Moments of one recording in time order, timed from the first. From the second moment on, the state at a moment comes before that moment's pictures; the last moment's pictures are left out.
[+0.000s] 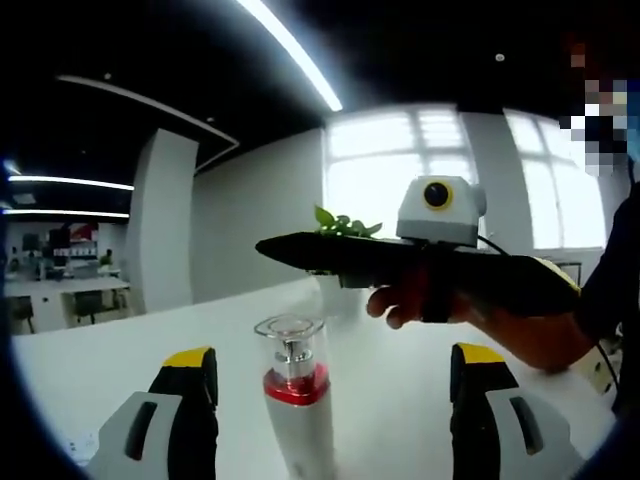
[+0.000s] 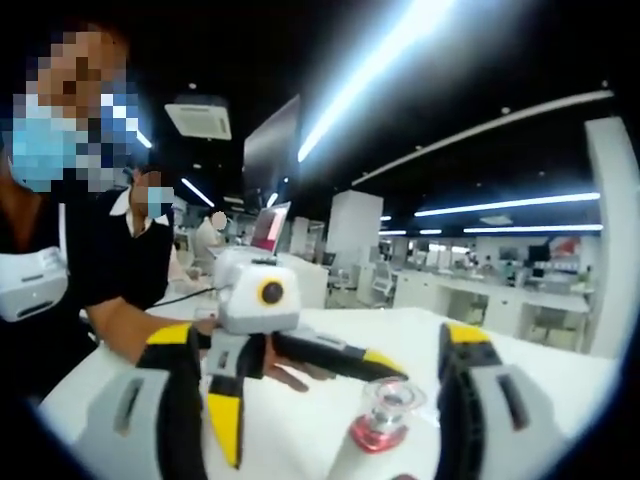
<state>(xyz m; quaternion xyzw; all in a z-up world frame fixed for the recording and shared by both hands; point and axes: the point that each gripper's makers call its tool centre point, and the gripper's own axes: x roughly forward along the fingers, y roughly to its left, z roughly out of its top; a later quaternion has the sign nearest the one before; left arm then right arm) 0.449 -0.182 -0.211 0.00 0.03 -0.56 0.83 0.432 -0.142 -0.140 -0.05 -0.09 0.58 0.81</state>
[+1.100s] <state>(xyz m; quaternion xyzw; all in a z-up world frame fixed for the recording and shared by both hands) 0.386 -0.136 -0.215 0.00 0.03 -0.53 0.85 0.411 -0.118 -0.144 -0.08 -0.08 0.60 0.79</state>
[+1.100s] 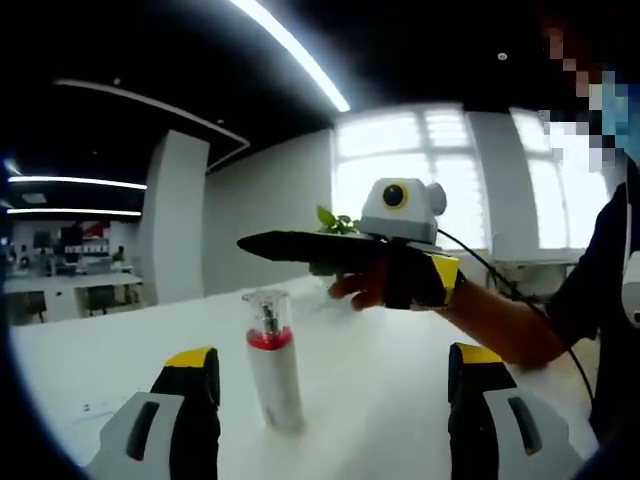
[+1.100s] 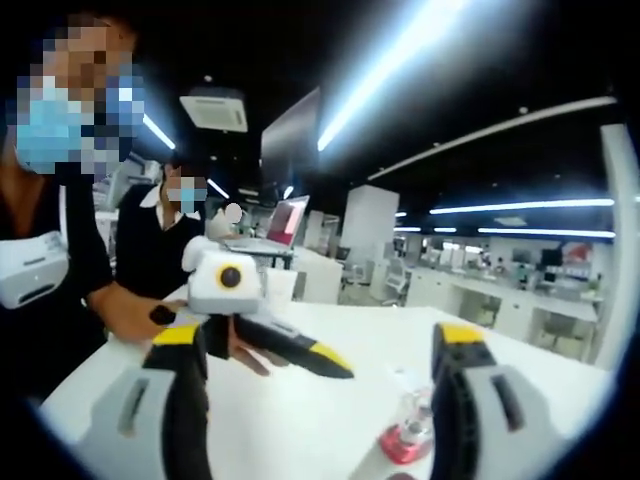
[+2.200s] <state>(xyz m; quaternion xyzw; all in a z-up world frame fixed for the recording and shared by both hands) 0.300 -0.065 -0.257 0.02 0.07 -0.51 0.86 0.374 -0.072 -0.169 -0.12 -0.05 0.65 0.75</state>
